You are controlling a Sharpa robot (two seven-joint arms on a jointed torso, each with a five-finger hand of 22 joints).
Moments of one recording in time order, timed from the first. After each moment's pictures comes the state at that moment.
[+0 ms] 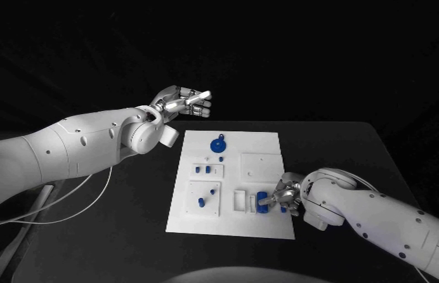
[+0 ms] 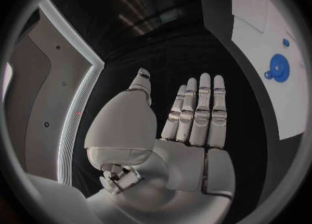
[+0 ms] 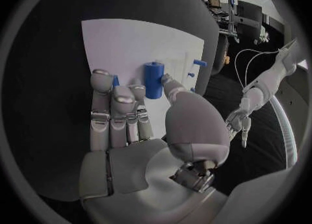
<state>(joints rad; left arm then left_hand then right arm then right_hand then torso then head) 1.26 -0.77 -0.13 1.22 -0.18 -0.11 0.38 1.21 -0.13 -0.04 0.17 0.05 0.97 0.14 0.07 0.07 1.14 0.13 0.06 0.06 1.18 0.11 0.07 0.09 0.03 1.03 0.10 0.08 0.08 0.81 -0.68 0.21 1.45 -1.21 0.07 -0.69 1.07 -0.17 0.24 0.11 0.06 1.09 0.07 0.07 0.43 1.30 -0.02 0.82 1.09 1.45 -0.09 0.98 1.06 0.08 1.47 -0.11 0.48 1.31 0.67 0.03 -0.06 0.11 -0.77</state>
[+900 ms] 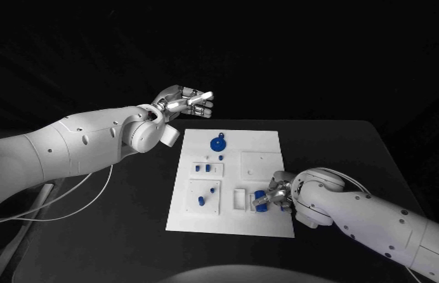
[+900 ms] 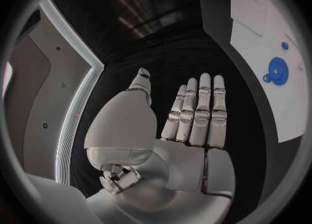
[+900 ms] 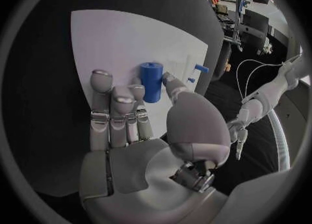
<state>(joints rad) 1.26 -0.77 -0.13 1.22 -0.20 -0.10 0.37 1.21 -0.14 -0.03 0.17 0.05 0.97 0.14 0.07 0.07 1.13 0.13 0.06 0.06 1.18 0.11 0.07 0.09 0.03 1.03 0.10 0.08 0.08 0.82 -0.63 0.18 1.43 -1.30 0.06 -0.68 1.12 -0.16 0.25 -0.01 0.28 1.09 0.07 0.07 0.82 1.29 -0.02 0.82 1.09 1.45 -0.09 0.98 1.07 0.08 1.47 -0.11 0.48 1.31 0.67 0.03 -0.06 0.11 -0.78</state>
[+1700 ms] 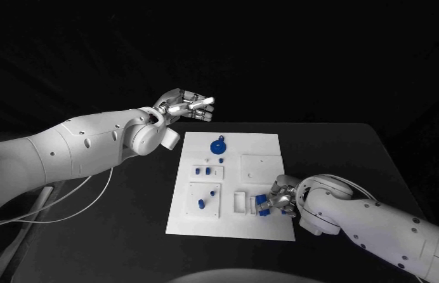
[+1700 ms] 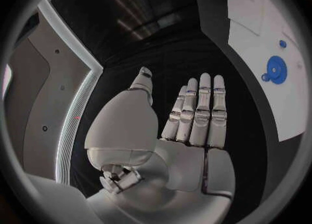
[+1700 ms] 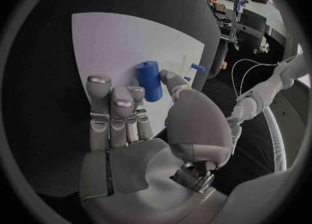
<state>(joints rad) 1.26 -0.76 -0.13 1.21 -0.23 -0.10 0.36 1.21 -0.11 -0.03 0.14 0.05 0.95 0.16 0.07 0.07 1.13 0.14 0.06 0.06 1.18 0.11 0.07 0.10 0.03 1.03 0.10 0.08 0.08 0.82 -0.68 0.16 1.48 -1.28 0.00 -0.63 1.11 -0.15 0.26 0.00 0.53 1.13 0.08 0.06 0.49 1.29 -0.03 0.87 1.12 1.45 -0.09 1.00 1.10 0.07 1.47 -0.11 0.63 1.31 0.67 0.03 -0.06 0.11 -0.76</state>
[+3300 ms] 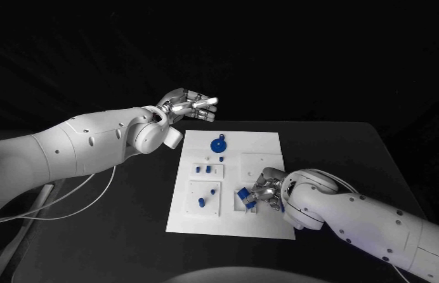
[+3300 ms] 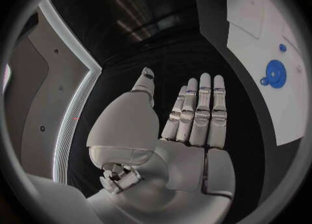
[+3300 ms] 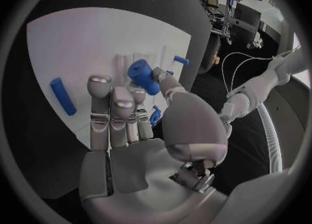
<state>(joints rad) 1.26 -0.74 -0.14 1.20 -0.23 -0.08 0.34 1.20 -0.07 -0.05 0.07 0.05 0.95 0.16 0.07 0.07 1.13 0.14 0.06 0.06 1.18 0.12 0.07 0.11 0.03 1.03 0.10 0.08 0.08 0.86 -0.61 0.13 1.50 -1.25 -0.08 -0.65 1.12 -0.04 0.25 -0.13 0.36 1.17 0.07 0.05 0.22 1.31 -0.04 0.87 1.13 1.46 -0.10 1.00 1.09 0.07 1.47 -0.12 0.61 1.31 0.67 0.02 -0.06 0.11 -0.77</state>
